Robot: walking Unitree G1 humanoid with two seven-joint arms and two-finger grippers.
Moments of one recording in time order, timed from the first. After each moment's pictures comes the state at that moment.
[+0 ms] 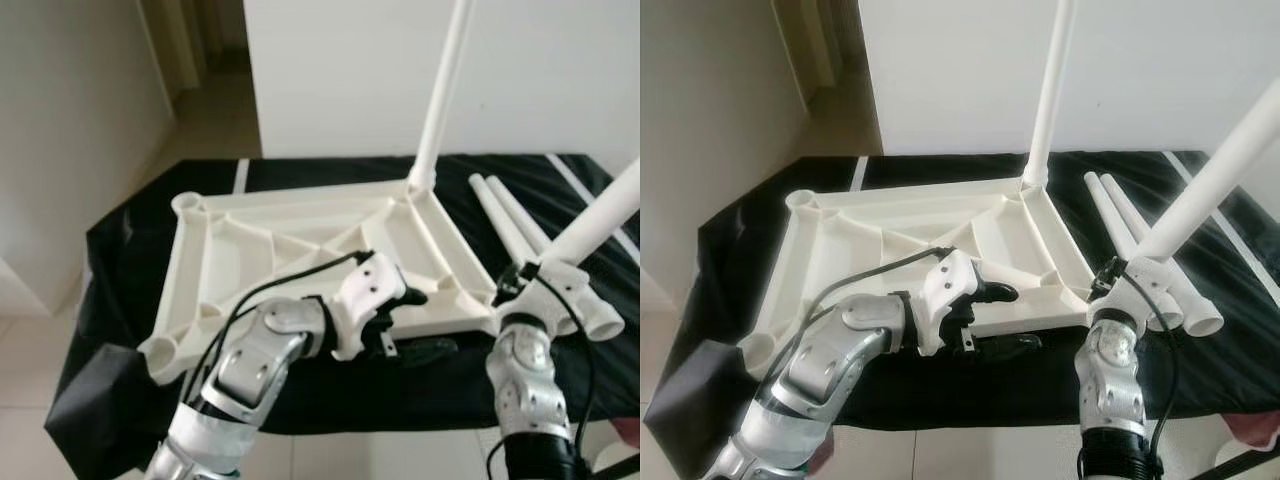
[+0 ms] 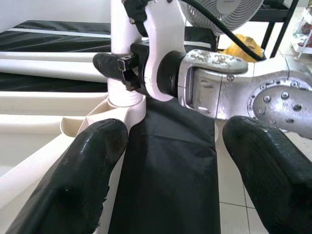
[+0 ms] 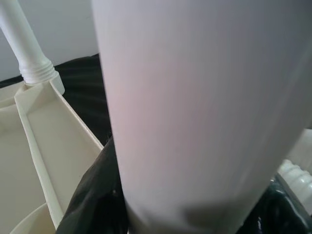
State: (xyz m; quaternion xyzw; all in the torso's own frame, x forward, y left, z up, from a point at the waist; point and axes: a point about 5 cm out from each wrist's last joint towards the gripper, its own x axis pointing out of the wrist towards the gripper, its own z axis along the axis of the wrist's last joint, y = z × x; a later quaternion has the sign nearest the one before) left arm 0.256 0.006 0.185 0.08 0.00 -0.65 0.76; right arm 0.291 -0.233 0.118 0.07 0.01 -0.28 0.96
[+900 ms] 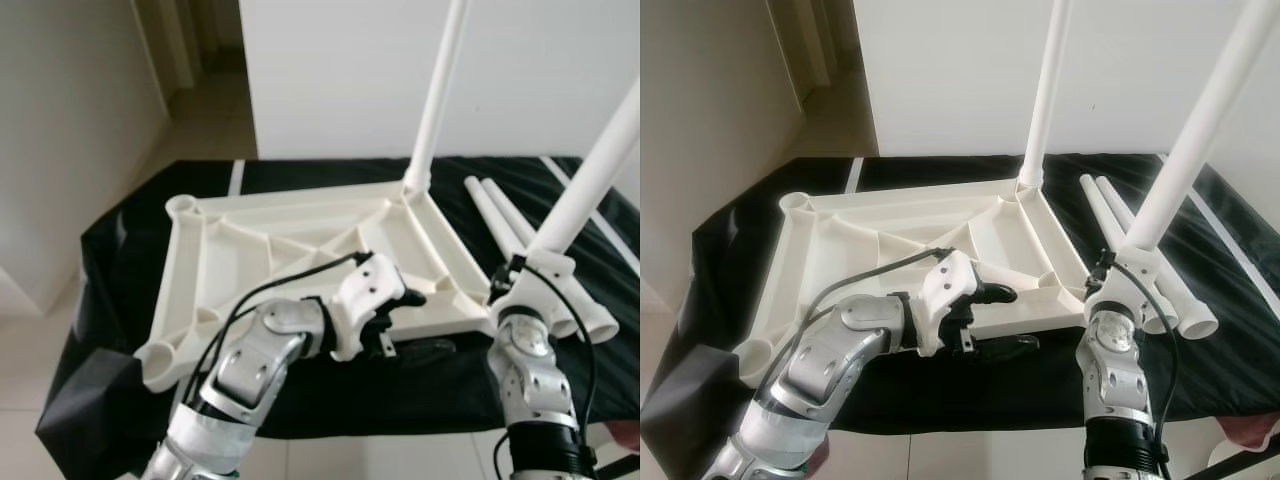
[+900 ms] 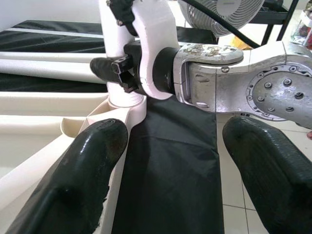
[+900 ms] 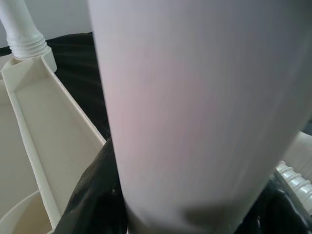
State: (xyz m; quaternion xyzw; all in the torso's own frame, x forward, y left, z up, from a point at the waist) left arm 0.257 0.007 0.184 0.08 0.01 -0.65 0.76; right arm 0.293 -0.226 0.120 0.04 0.06 -0.27 0.96
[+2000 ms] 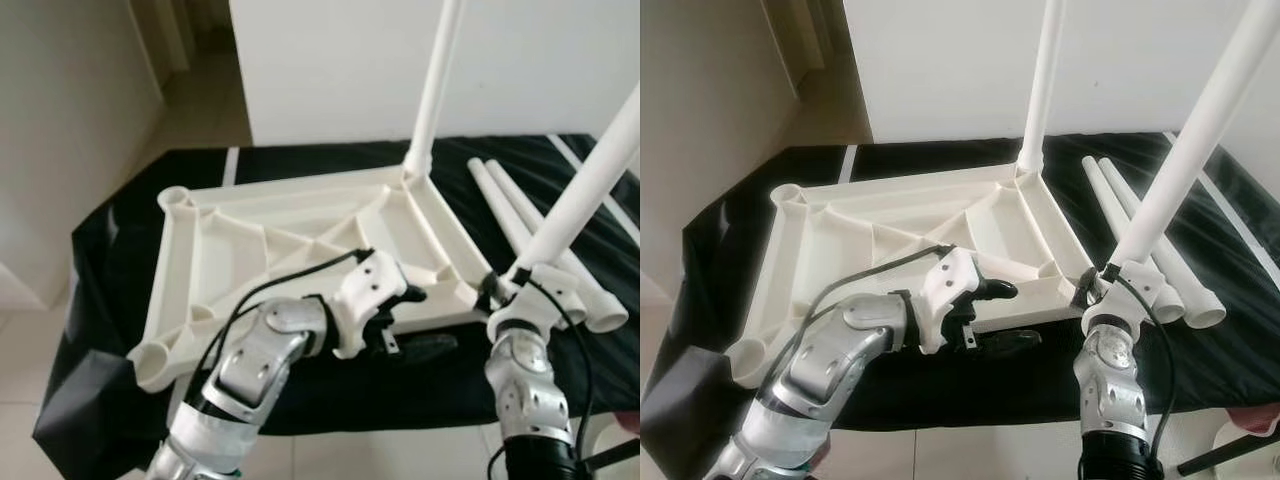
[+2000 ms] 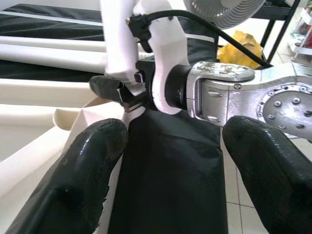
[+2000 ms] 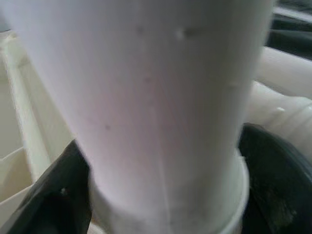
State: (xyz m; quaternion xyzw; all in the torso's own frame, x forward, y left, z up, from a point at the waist) left arm 0.254 0.002 0.186 0.08 0.00 -0.65 0.75; right arm 0.289 -0.229 0.120 0.07 0.01 -0.22 0.97
